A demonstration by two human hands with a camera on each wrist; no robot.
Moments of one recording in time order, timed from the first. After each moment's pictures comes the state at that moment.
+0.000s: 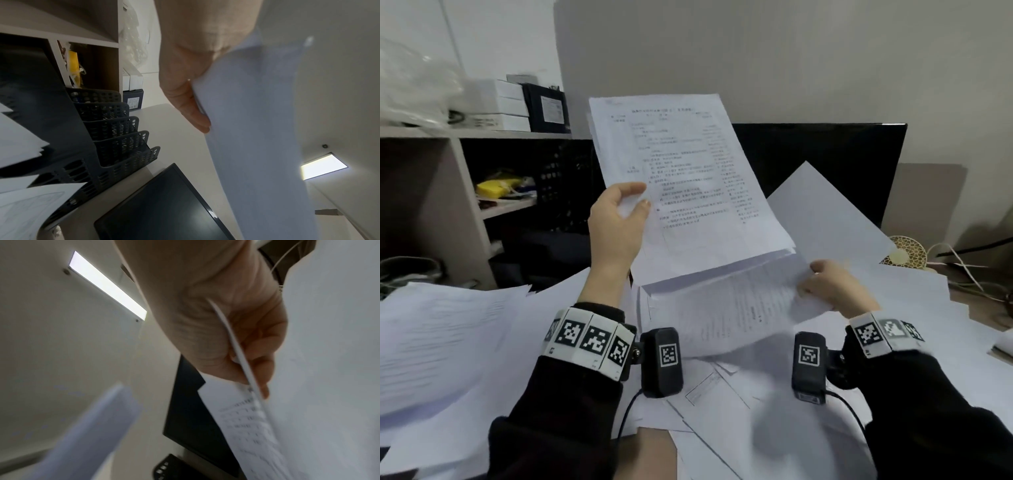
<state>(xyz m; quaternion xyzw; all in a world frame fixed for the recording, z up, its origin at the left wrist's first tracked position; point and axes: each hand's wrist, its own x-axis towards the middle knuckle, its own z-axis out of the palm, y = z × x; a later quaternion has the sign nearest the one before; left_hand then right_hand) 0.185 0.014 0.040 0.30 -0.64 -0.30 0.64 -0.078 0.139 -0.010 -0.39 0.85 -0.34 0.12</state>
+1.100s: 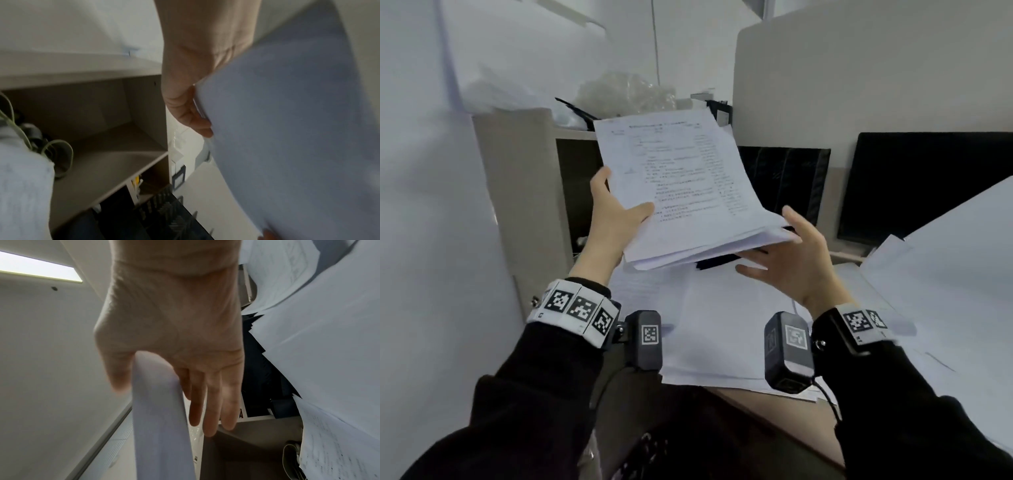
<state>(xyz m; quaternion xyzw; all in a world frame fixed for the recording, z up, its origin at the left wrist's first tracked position) 0.450 0.025 0.050 0.44 -0.56 -0.26 0.65 0.207 0.073 0.022 -0.49 0.30 -0.56 0.60</state>
